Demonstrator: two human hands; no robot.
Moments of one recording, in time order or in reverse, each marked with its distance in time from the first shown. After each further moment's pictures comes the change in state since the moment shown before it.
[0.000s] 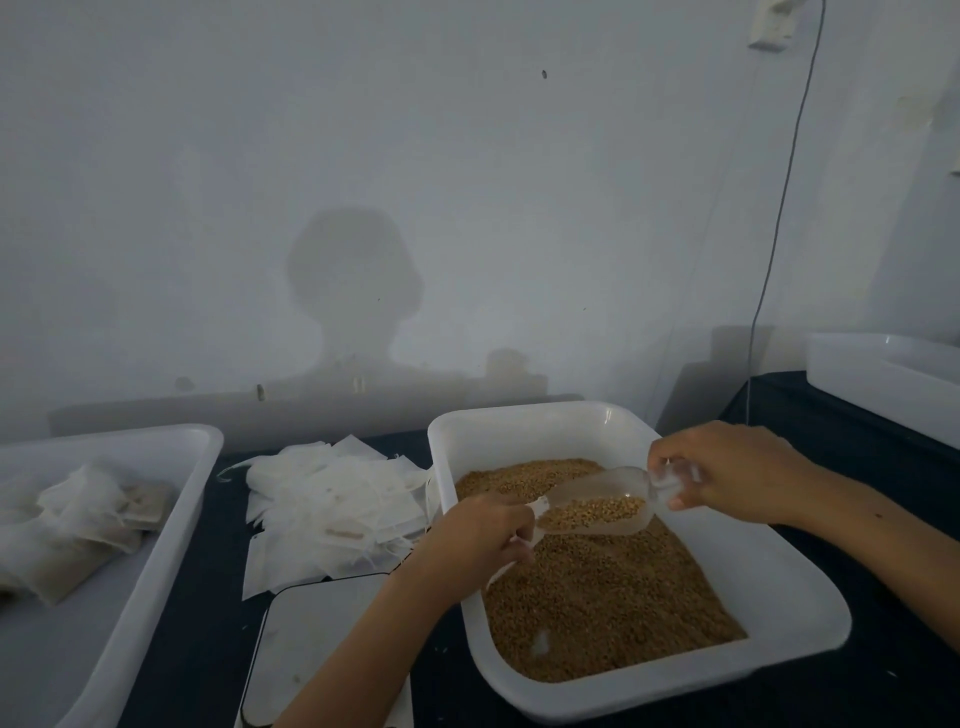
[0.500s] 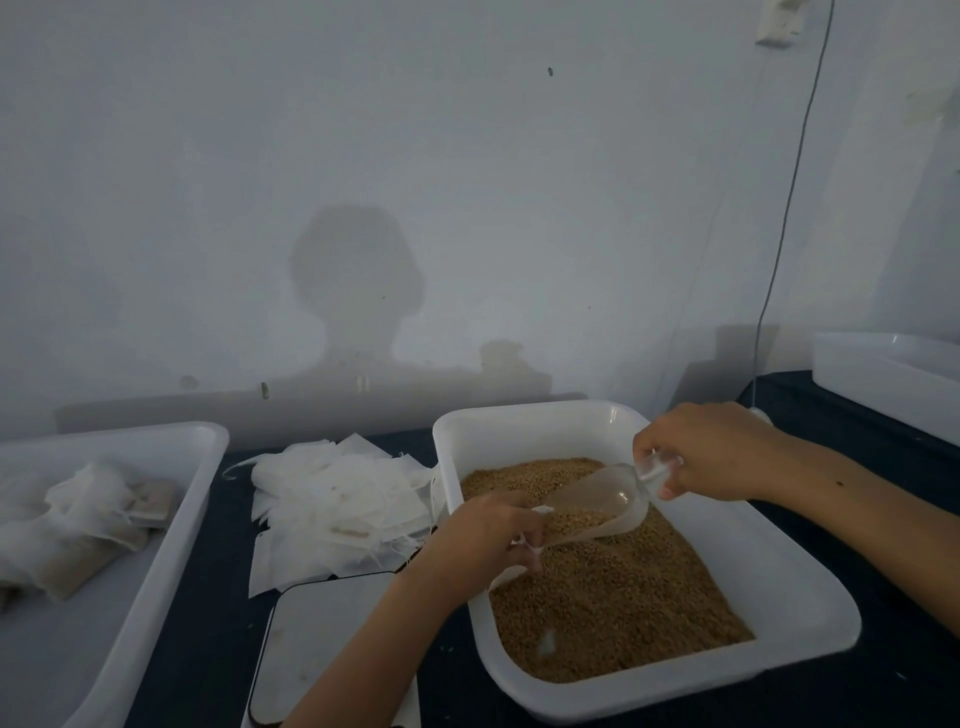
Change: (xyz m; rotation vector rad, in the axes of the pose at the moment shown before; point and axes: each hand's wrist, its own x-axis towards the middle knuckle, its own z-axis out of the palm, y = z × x) left_hand -0.001 -0.002 0.000 -0.055 0.007 0.042; right_hand 0.023 -0.016 -0.012 -0.170 -0.038 -0.034
